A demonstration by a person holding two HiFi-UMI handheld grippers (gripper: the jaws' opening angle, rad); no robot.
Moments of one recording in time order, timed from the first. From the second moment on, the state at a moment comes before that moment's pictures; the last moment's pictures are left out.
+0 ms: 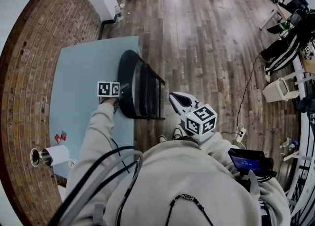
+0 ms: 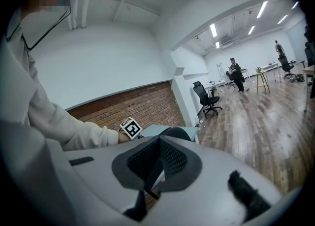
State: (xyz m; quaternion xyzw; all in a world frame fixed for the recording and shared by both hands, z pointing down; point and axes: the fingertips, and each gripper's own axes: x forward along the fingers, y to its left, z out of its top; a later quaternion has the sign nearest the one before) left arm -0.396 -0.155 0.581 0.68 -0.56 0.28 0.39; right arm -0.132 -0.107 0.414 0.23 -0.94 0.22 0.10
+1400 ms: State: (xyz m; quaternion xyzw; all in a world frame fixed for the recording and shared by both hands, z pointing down) left arm -0.346 -0.174 0.611 0.61 -0.59 0.28 0.45; right arm -0.207 -0.145 0.709 0.19 -0.85 0.37 0.32
